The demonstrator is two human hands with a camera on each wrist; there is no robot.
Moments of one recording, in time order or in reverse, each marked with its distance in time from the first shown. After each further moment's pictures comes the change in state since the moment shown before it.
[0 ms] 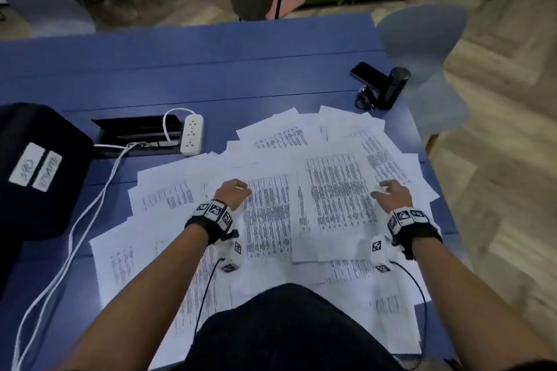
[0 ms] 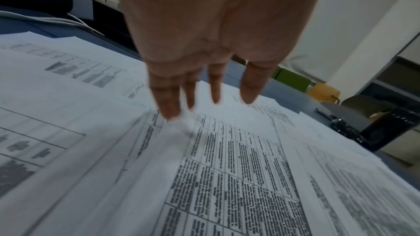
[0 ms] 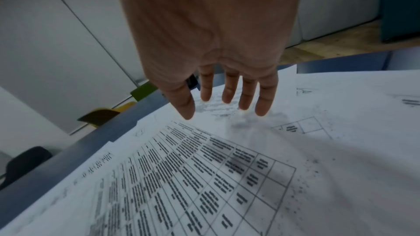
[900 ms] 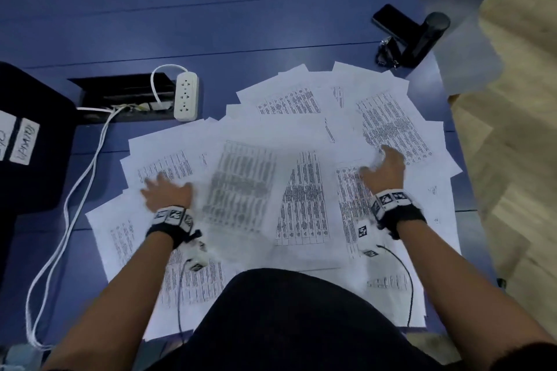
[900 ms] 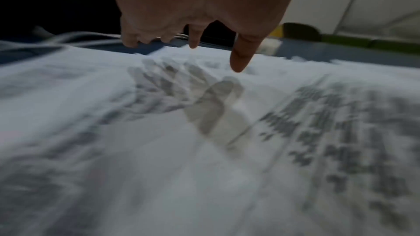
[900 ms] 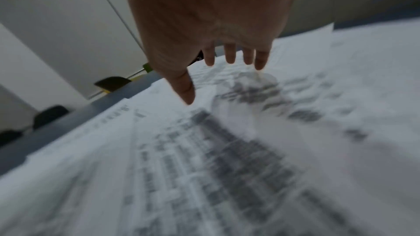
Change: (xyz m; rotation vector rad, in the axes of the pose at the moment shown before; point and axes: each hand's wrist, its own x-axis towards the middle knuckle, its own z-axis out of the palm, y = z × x) left_hand 0.023 -0.126 -0.060 0.266 0.570 -0.325; right_hand -0.010 -0.023 0.057 -0.074 0.125 -0.163
